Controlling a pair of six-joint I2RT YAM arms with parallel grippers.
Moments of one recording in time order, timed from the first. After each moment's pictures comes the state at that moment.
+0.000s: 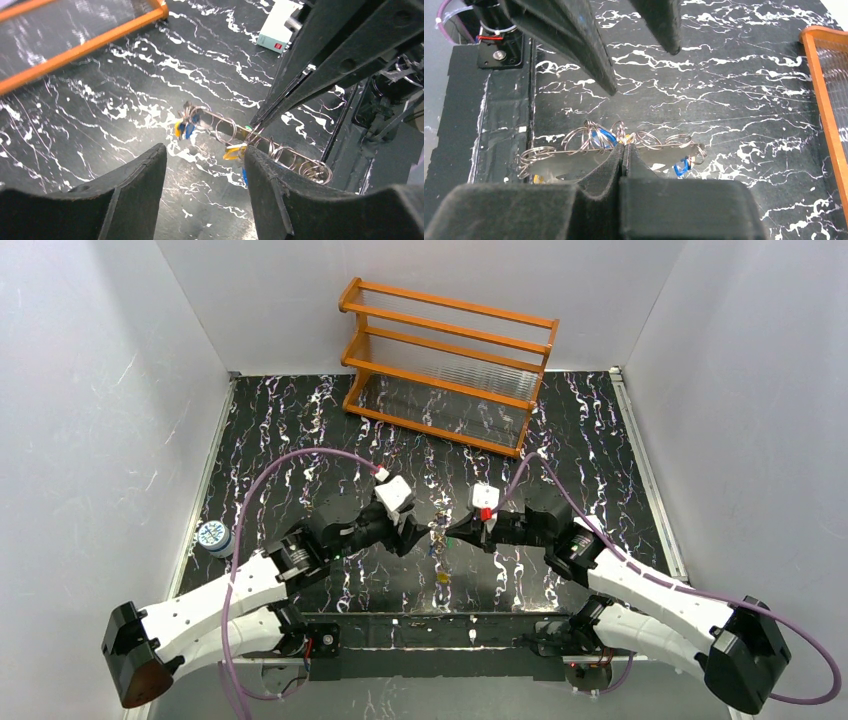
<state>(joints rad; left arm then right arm) -0.94 0.89 0.63 -0.03 0.05 -0.03 0.82 0.92 0.52 0.17 -0.57 -0.24</state>
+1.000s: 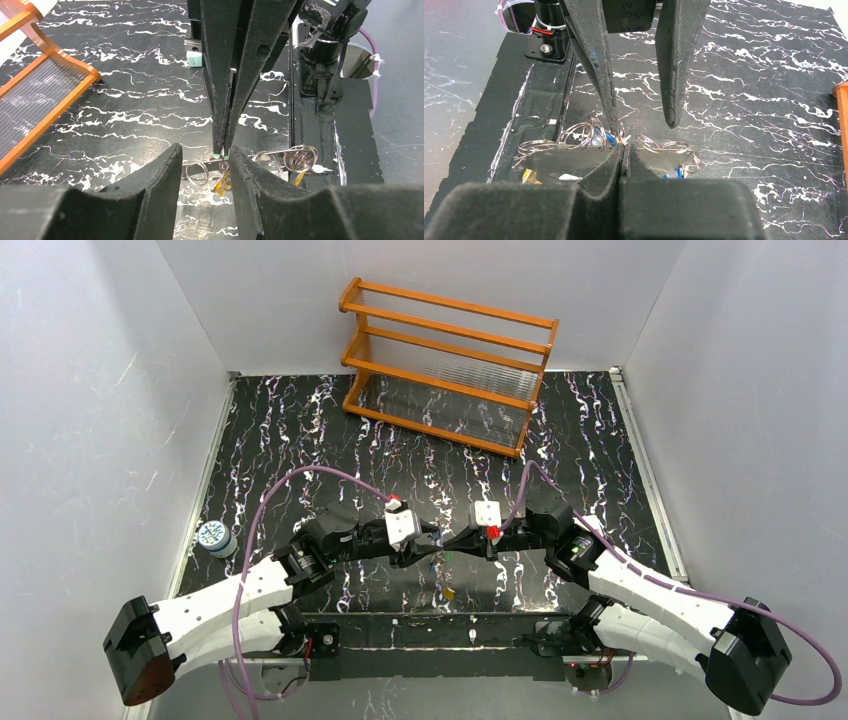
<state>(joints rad) -0.94 0.89 0.51 0.21 0.42 0.21 0.82 0.91 0.49 0.18 -0.79 -0.35</state>
